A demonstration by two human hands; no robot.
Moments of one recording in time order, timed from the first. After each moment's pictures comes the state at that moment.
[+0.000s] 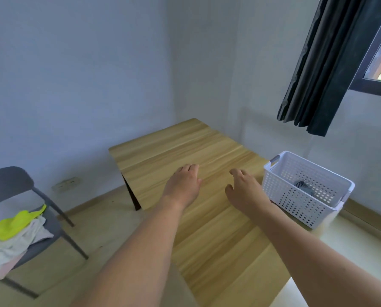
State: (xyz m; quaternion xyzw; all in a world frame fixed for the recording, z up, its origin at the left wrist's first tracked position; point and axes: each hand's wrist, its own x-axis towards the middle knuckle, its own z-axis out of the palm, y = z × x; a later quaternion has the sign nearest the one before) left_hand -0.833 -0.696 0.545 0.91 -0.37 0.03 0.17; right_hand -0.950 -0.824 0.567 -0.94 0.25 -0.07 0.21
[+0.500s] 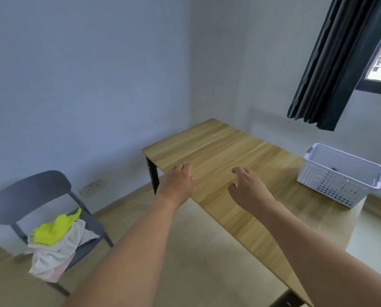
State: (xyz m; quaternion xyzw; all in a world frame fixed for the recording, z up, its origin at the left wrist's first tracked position) left_hand -0.724 -0.398 0.572 0.90 -0.40 0.02 0.19; right_hand -0.864 -0.532 0.599 -0.93 0.29 -0.08 0.21
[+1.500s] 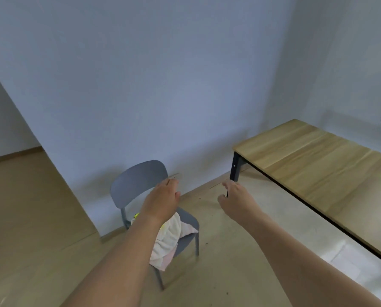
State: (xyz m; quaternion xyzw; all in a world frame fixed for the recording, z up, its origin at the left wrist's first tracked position) left_hand -0.421 0.103 0.511 0.93 -0.29 0.00 0.22; right_hand -0.537 -0.072 0.552 -0.93 0.22 -0.03 0.29
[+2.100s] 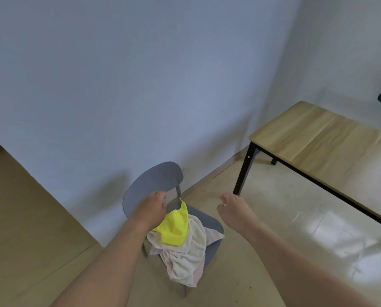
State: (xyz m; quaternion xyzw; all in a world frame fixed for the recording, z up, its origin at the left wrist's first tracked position) left_hand -0.179 0.222 0.443 0.93 -0.28 -0.16 0.19; right_hand -0.326 0.043 0.483 -0.88 0.34 0.06 0.32
